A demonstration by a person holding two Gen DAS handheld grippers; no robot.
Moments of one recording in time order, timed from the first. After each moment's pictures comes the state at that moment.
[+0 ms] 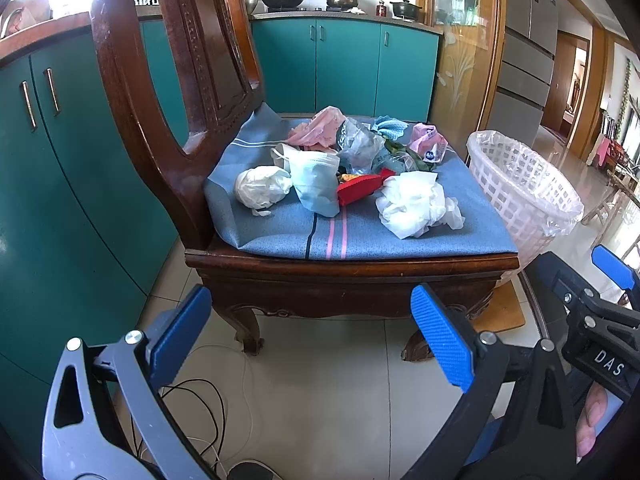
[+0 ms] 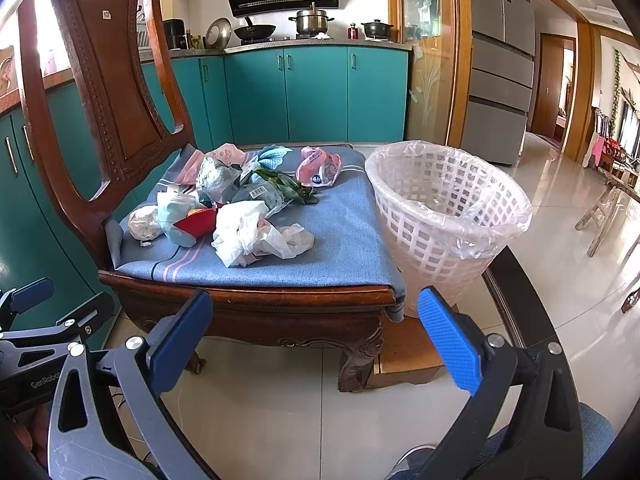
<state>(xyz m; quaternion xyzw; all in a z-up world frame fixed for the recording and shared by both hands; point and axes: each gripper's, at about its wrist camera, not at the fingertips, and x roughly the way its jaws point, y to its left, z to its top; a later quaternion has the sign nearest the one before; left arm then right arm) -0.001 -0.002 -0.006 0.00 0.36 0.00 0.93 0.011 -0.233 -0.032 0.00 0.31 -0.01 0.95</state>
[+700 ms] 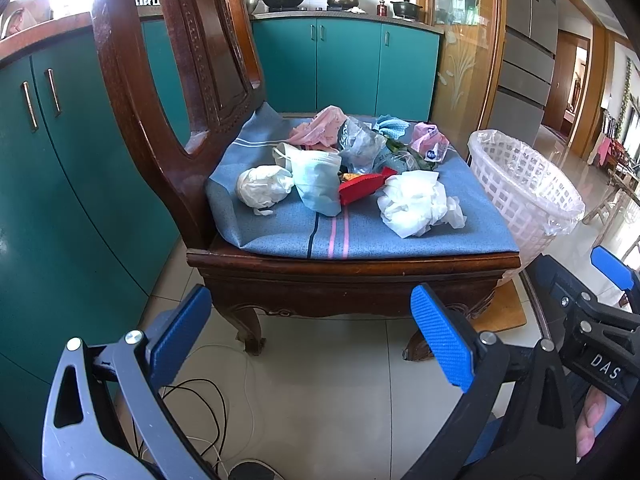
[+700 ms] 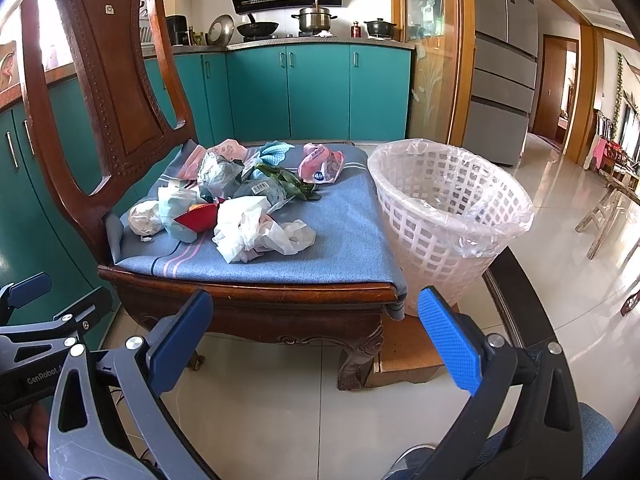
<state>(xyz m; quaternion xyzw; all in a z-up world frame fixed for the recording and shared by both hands) -0.003 0.000 -0.007 0.01 0.36 0.00 0.93 0.010 -0.230 -0.035 0.00 0.31 -0.01 0.95</state>
